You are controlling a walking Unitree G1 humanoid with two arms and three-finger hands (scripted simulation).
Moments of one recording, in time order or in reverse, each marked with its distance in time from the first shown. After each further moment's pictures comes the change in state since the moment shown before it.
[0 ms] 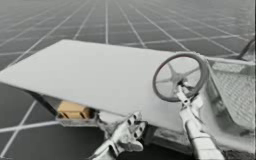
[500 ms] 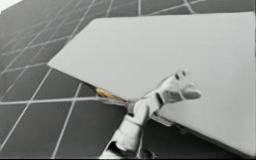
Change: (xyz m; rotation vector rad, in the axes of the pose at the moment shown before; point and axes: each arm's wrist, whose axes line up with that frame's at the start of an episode) left arm 0.144 -0.108 0.085 0.179 0.004 -0.149; right arm 0.085 -0.057 0.295 0.093 -0.476 -0.190
